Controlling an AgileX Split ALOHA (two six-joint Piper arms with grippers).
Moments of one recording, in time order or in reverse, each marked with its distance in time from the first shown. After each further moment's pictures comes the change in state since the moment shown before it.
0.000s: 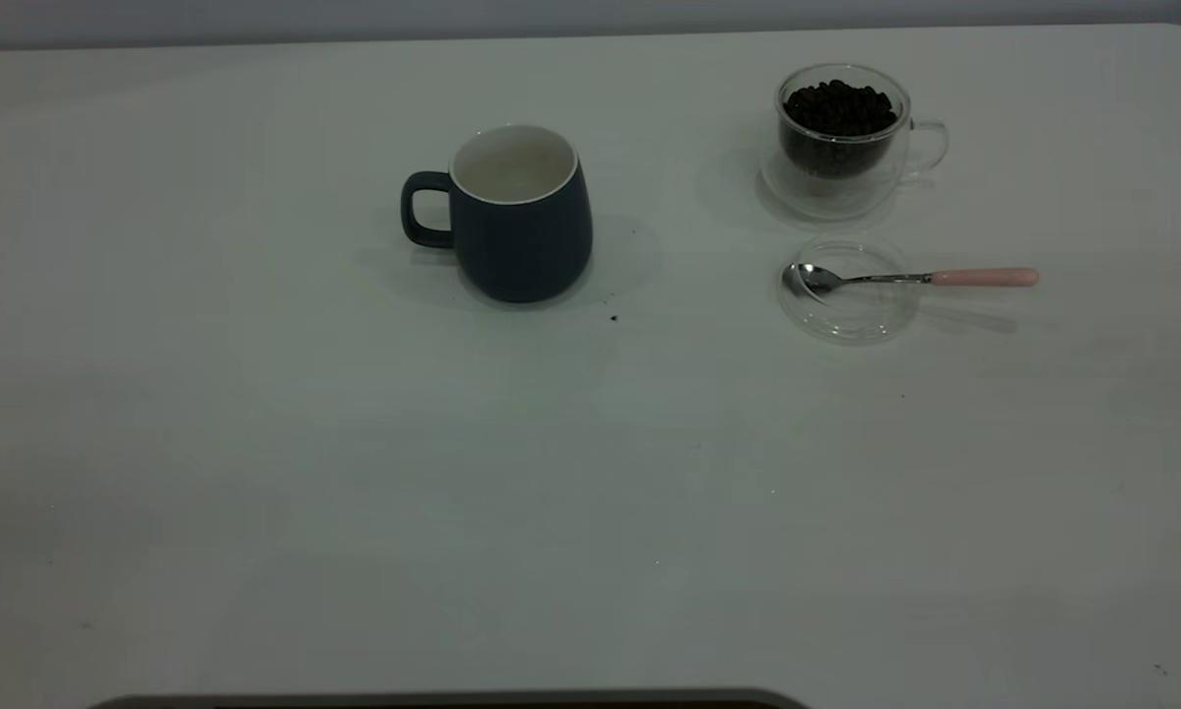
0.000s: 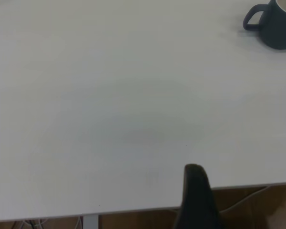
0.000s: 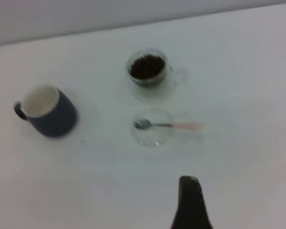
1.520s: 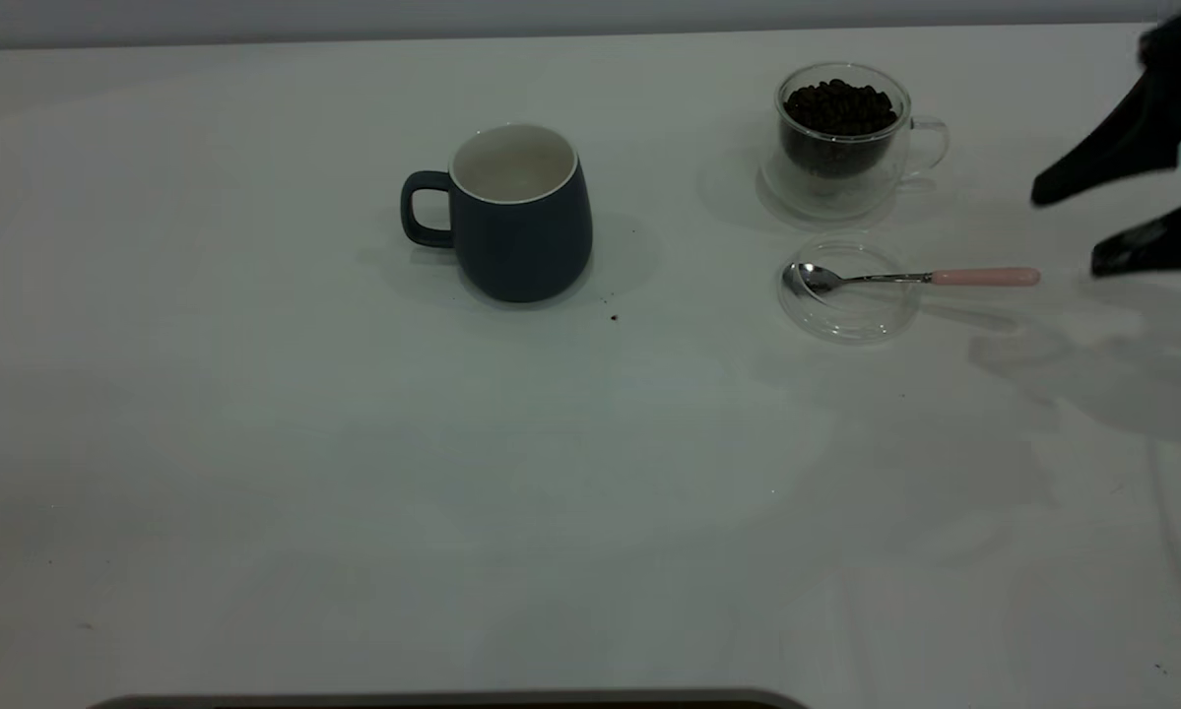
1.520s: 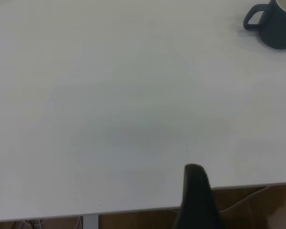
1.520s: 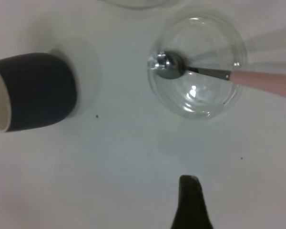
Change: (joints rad) left arm 0.000 0.000 0.000 0.000 0.000 0.000; right arm -0.212 1.777 -0.267 1.159 -0.240 -1.090
